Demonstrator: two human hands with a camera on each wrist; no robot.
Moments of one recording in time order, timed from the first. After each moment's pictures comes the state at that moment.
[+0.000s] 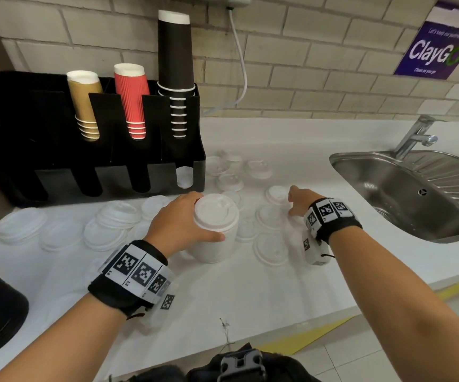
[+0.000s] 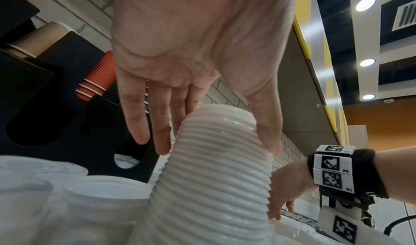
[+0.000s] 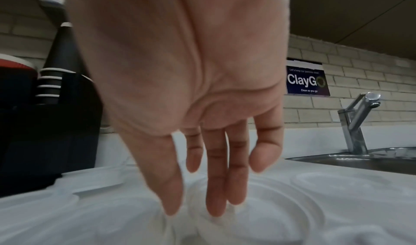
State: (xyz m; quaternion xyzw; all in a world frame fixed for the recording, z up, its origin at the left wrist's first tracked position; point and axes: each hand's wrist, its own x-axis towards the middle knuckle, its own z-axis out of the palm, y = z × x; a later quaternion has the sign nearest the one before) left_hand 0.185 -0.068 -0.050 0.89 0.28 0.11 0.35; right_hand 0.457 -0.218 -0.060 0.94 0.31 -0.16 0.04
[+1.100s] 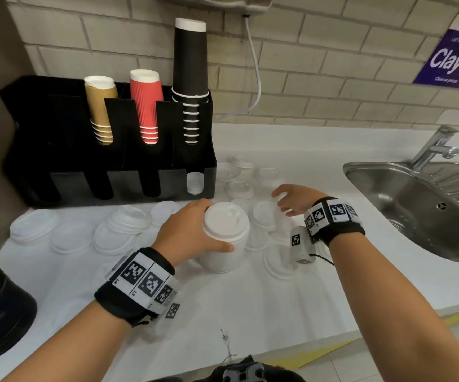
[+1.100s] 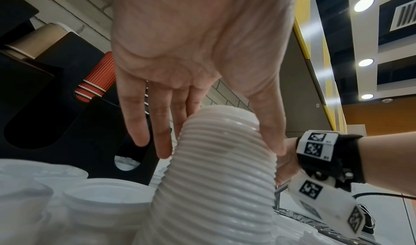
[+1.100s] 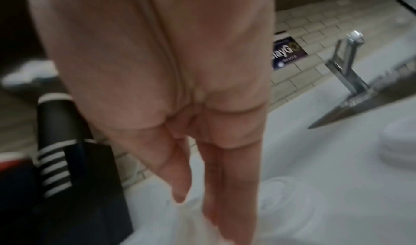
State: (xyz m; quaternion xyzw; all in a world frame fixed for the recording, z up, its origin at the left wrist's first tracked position) left_hand 0.186 -0.065 -0.051 0.89 0.27 0.11 0.35; right_hand 0.448 -0.178 -0.038 0.87 0.27 -0.34 -0.24
